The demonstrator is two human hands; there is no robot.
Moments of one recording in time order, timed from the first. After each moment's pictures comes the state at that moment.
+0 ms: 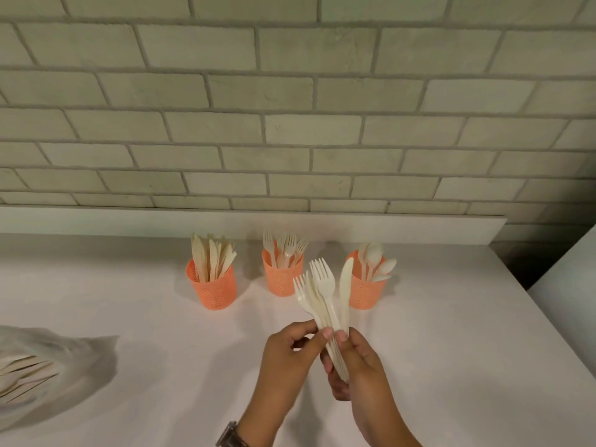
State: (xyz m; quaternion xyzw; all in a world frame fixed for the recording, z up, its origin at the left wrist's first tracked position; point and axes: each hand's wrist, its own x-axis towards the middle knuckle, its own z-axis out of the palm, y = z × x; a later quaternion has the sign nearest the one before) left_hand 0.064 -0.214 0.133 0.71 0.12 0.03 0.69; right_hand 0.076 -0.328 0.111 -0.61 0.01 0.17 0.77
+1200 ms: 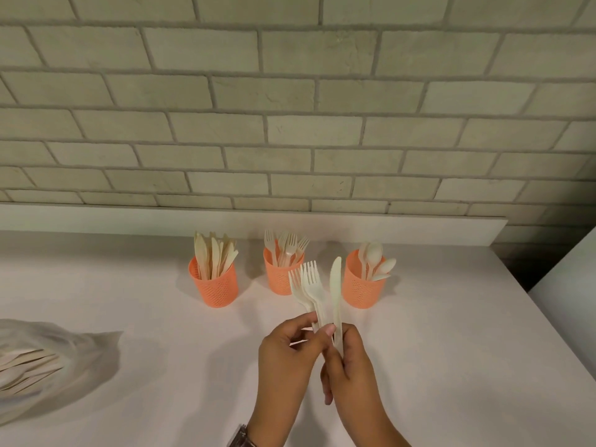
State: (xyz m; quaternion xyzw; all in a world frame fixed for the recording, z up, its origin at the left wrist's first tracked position) left_hand 0.058 -0.224 0.129 0.68 0.17 0.13 0.70; right_hand 0.067 -0.322 0.105 -0.77 -0.08 0.08 0.62
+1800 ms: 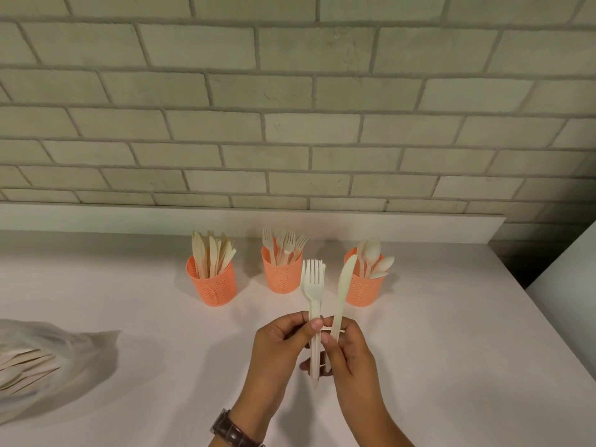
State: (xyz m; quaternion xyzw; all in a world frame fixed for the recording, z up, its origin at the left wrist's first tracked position) left_hand 0.065 -0.210 0.132 0.63 0.13 0.03 0.76; right_hand 0.068 -0.321 0.115 -0.69 -0.05 0.08 0.71
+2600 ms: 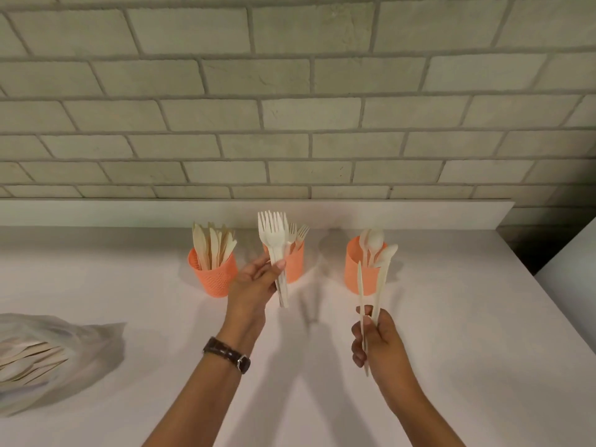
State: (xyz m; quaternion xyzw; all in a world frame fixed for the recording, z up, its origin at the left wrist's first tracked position) left_hand 0.128 -0.163 0.126 0.55 0.21 0.10 0.81; right_hand 0.100 -0.356 0.089 -0.71 0.05 0.10 0.69
